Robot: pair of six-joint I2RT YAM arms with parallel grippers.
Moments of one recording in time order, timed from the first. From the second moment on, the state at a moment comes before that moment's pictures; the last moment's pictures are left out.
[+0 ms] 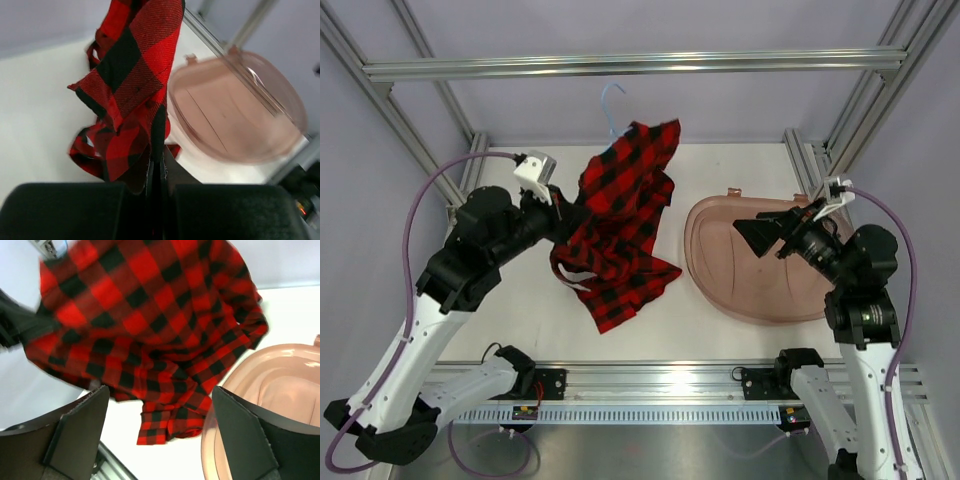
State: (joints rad) left arm -0.57 0.95 1.34 -0.59 0.09 -0.23; right arm 0.04 0.57 0.90 -0.30 -0.61 0.53
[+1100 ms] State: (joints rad) left arm -0.57 0.91 1.12 -0.70 0.44 -0.48; right arm 0.66 1.42 1.58 -0.40 -0.28 0.27
